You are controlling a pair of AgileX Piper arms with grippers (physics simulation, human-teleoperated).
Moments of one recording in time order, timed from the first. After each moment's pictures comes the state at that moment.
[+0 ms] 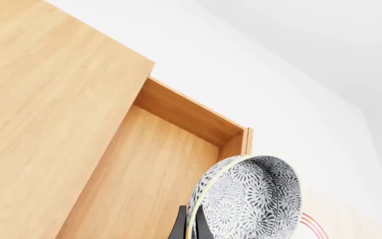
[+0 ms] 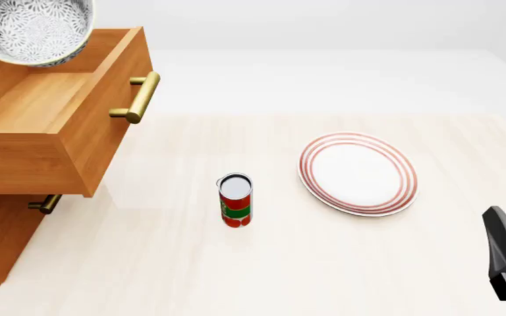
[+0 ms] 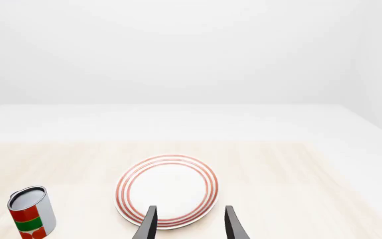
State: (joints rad) left arm 0.05 1.09 -1.25 0.66 -0.50; right arm 0.00 0.02 -0.08 0.06 0.00
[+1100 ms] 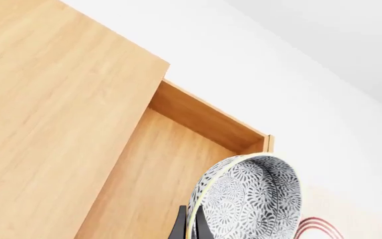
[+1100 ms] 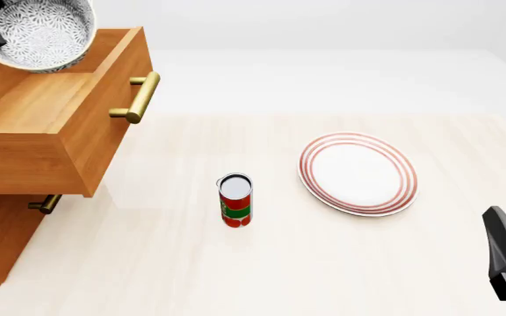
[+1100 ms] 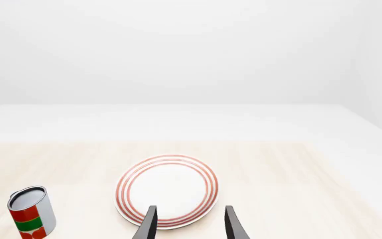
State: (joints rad) left arm 0.09 1.18 -1.28 0.66 -0.47; right arm 0.00 0.02 -0.08 0.06 0.00
